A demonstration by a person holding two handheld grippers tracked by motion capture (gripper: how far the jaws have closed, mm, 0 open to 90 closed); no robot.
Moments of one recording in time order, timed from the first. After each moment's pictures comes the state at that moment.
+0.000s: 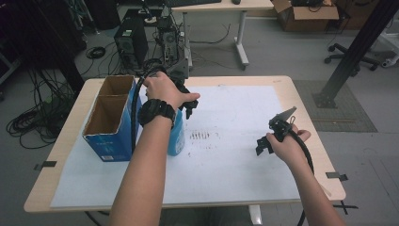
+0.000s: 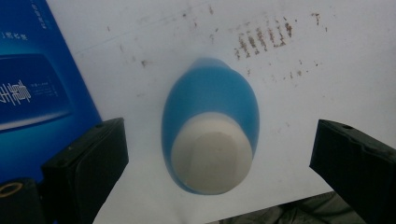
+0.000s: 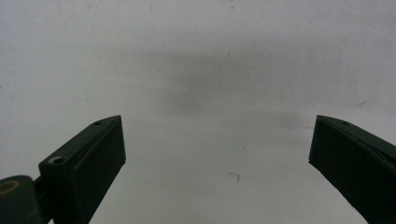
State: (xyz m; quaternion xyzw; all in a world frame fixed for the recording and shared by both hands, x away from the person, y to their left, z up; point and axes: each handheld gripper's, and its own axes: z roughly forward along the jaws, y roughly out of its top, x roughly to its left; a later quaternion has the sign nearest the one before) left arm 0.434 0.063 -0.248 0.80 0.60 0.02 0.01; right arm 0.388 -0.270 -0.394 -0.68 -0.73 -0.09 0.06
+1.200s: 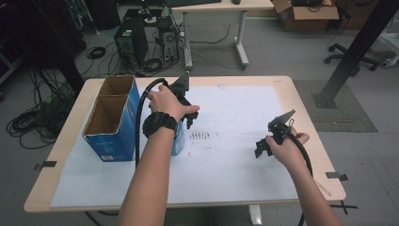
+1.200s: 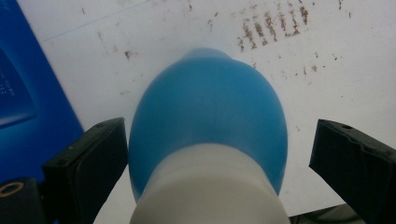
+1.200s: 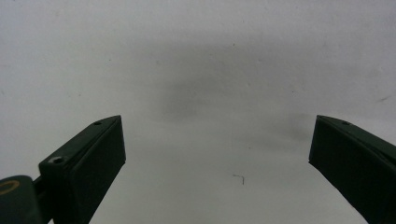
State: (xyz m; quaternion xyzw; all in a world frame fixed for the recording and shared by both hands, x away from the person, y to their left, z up) left arm 0.433 0.062 -0.288 0.80 0.60 0.01 0.00; right arm 0.386 -0.269 -0.404 -0.68 -0.73 -0.08 0.07
